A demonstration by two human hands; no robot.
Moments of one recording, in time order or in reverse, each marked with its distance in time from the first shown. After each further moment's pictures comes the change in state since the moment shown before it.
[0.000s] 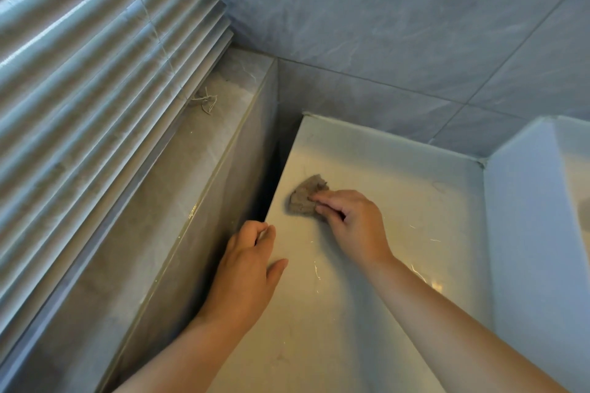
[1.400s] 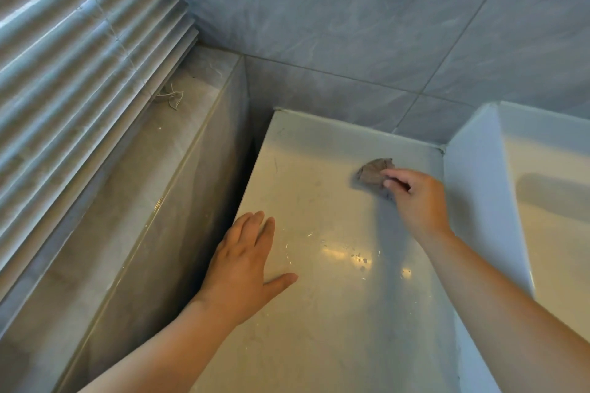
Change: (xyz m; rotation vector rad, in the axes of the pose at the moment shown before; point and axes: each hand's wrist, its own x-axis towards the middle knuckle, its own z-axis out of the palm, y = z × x) left_hand -0.004 0.015 0.017 0.298 -0.202 0.119; right_hand -0.009 0.070 -0.106 -0.040 0.178 0.332
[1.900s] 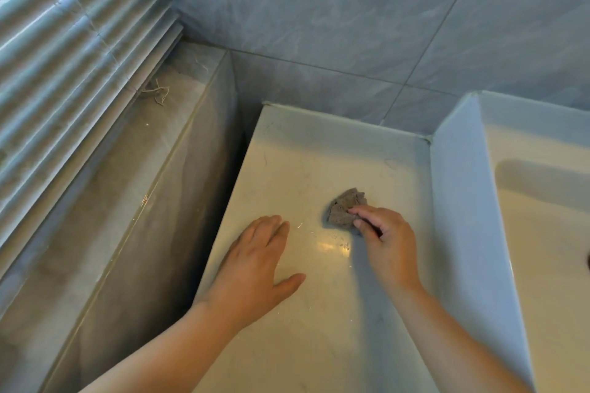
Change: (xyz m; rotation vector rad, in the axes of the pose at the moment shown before) left_hand -0.005 0.027 -0.002 -0.037 0.029 0.156; right_hand -0.088 -0.001 0.020 0.028 0.022 -0.044
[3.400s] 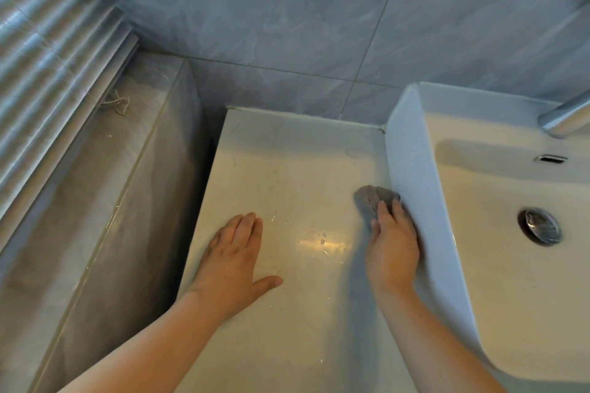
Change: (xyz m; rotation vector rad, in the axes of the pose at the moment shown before) left_hand 0.001 0.005 -0.004 0.218 -0.195 0.002; right_hand -0.036 0.020 -0.027 -0.436 0.210 0.280
